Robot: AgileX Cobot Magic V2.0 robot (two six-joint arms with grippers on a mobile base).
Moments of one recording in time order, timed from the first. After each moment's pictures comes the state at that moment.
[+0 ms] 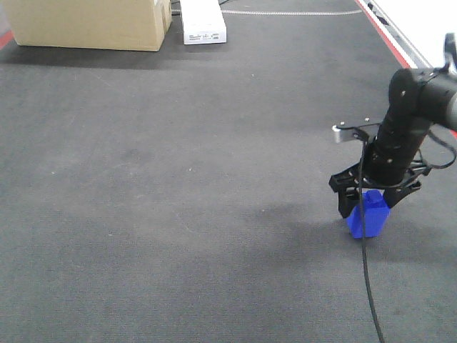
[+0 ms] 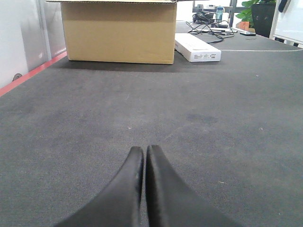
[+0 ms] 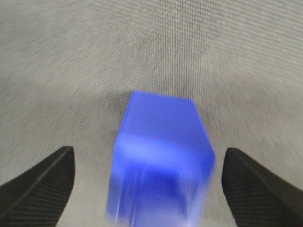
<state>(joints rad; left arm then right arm) 0.04 0.03 0.03 0.01 0.10 -0.04 0.07 2.01 -1.55 0.05 1.20 -0.23</state>
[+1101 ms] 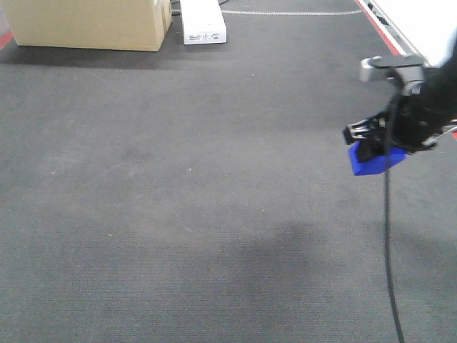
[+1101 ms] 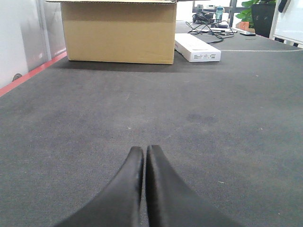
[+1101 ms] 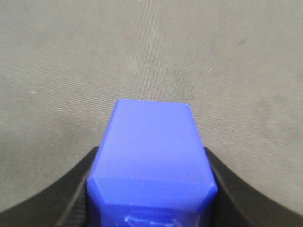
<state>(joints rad) 0.04 0.03 0.03 0.01 0.10 -0.04 0.07 1.59 -1.37 0.11 0.96 -0.19</state>
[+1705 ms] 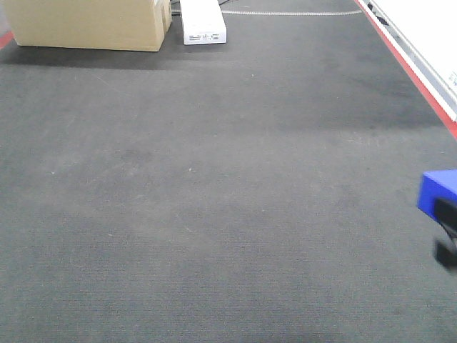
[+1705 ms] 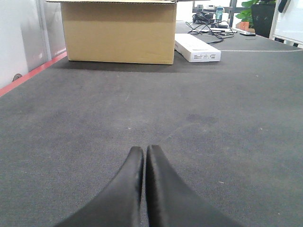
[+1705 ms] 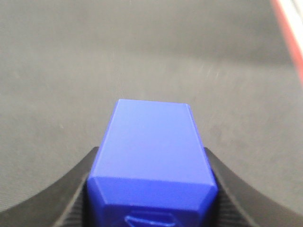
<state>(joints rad) 0.04 0.03 0.03 0.01 0.10 -0.04 0.07 0.60 -0.51 0.12 0.41 -0.19</state>
